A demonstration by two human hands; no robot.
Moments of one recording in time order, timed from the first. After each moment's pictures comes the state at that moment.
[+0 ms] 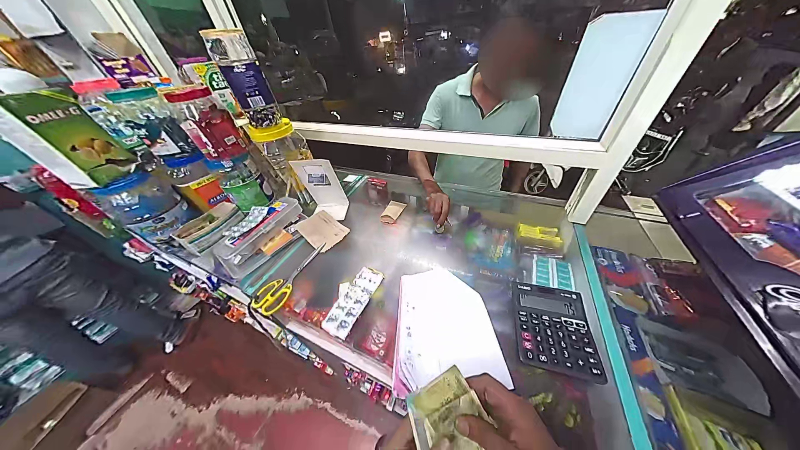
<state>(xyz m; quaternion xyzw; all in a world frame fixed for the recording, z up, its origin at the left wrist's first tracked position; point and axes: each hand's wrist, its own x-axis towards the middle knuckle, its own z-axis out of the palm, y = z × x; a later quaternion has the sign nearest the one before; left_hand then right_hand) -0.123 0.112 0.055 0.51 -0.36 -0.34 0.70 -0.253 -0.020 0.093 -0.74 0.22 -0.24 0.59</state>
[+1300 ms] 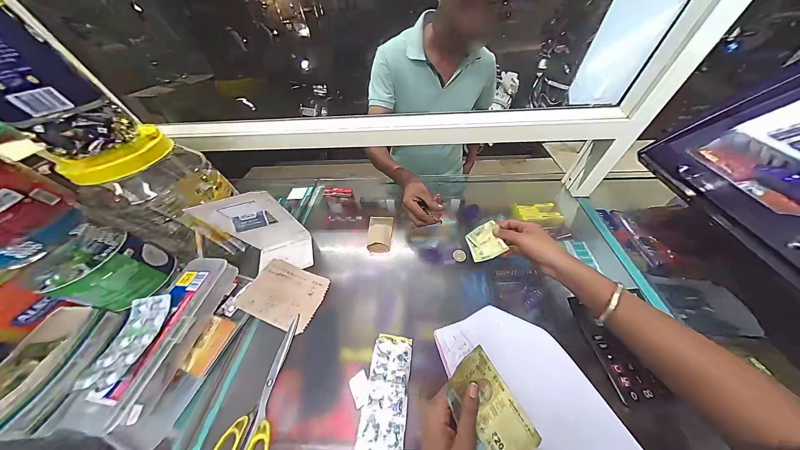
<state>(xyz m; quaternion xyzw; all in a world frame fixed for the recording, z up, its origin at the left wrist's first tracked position) 0.035 -0.007 0.027 0.53 -0.43 -0.42 0.60 -0.111 -0.296 0.101 -0.59 0.53 -0.29 0.53</state>
